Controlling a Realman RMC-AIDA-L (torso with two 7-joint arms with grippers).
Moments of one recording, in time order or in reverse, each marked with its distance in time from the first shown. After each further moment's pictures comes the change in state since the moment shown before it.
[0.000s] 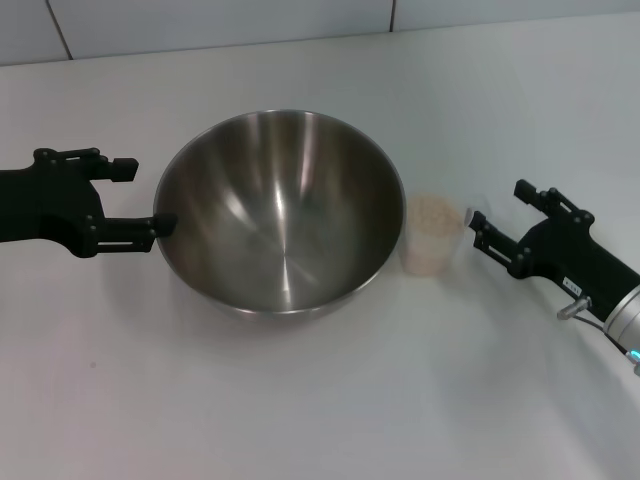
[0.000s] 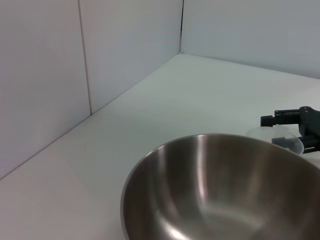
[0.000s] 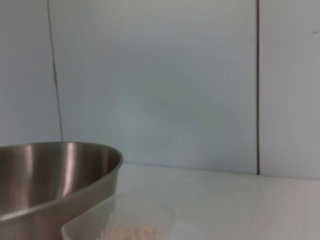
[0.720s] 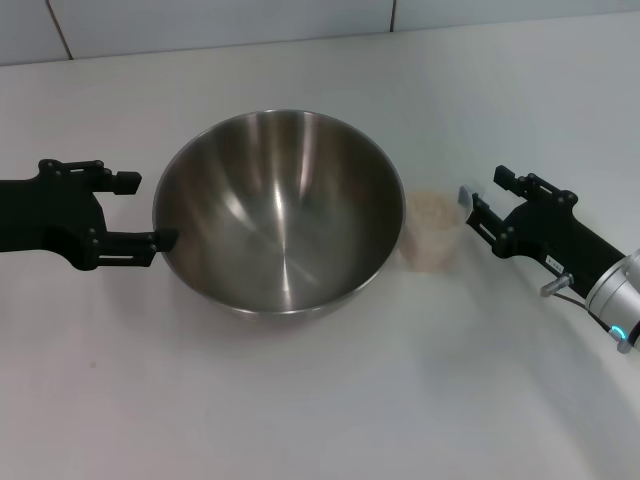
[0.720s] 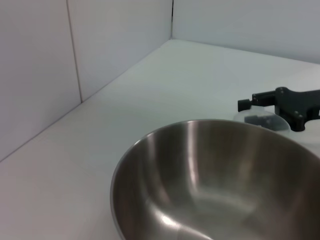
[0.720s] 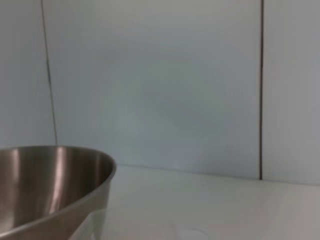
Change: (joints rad) left arm -0.005 0.003 0.013 0.009 0.034 0.018 -0.003; right arm 0.060 0.006 0.037 0.007 -0.005 0.057 0.000
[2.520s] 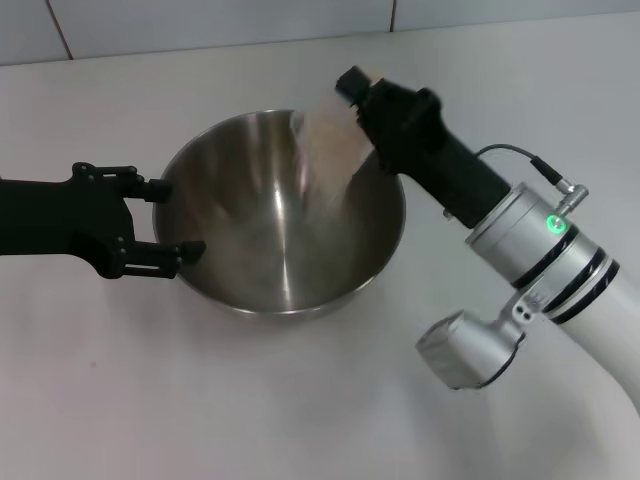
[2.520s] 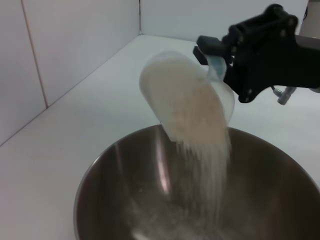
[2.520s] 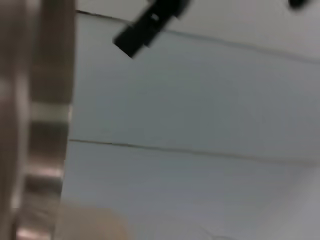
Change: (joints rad) left arm -0.030 -0.001 0.053 0.006 0.008 0.025 -0.001; right arm 0.263 0.004 0.361 0.303 -0.290 -0.319 -1.955
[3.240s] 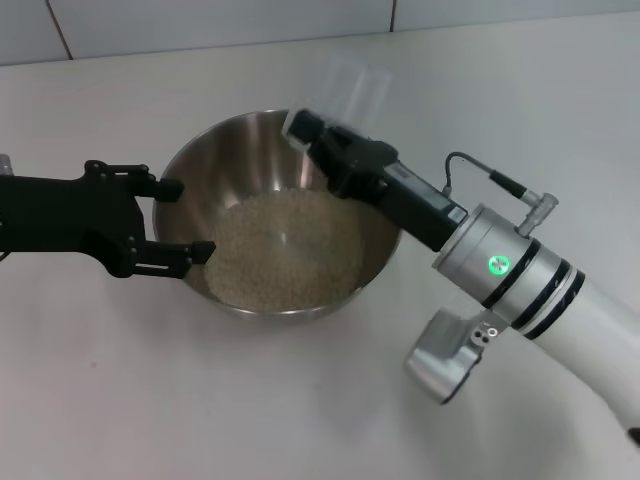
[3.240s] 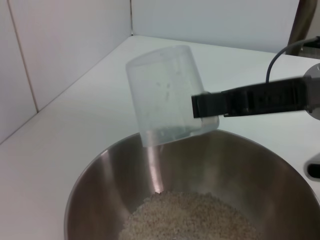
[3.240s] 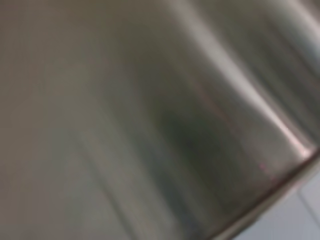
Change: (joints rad) left arm -0.015 0.000 0.019 -0.003 0.000 -0.002 -0.001; right arm 0.007 0.000 0.126 0.053 -0.197 0.095 -0.788
